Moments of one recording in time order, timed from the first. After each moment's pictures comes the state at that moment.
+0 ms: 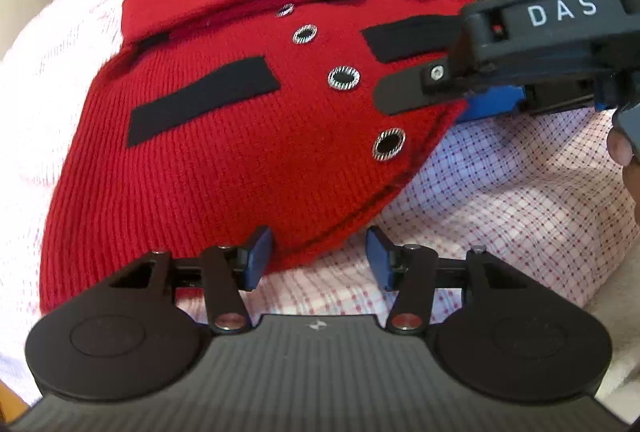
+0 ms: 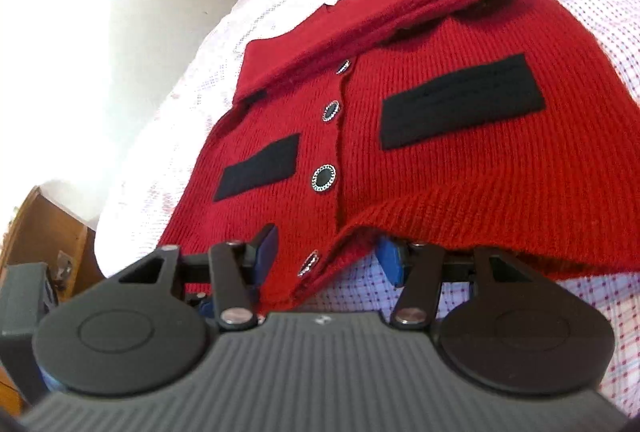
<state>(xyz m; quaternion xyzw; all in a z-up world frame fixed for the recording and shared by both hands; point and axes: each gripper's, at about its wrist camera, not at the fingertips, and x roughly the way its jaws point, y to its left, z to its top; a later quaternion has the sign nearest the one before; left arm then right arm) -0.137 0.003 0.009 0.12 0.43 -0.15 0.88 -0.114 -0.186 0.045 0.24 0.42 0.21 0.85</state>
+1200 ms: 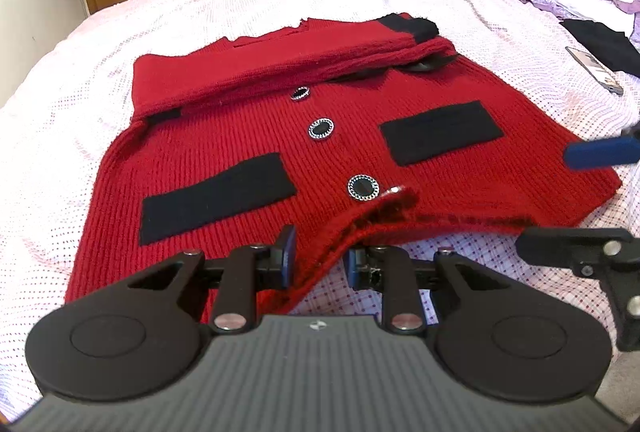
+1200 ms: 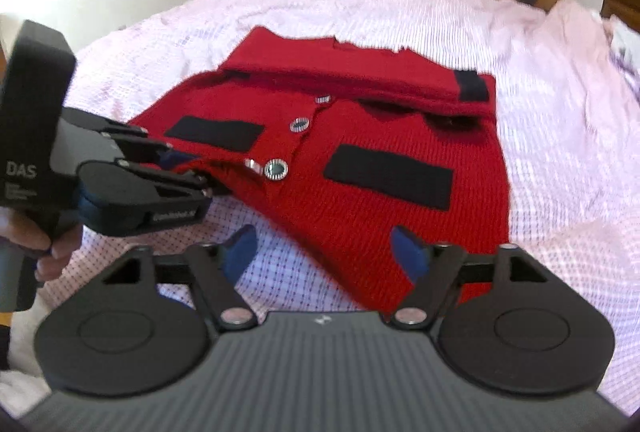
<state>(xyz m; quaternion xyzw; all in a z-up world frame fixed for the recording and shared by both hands) -0.103 -0.006 0.037 0.10 0.37 -0.14 0.91 -0.162 -0.188 0.092 -0.06 0.35 0.18 0.92</state>
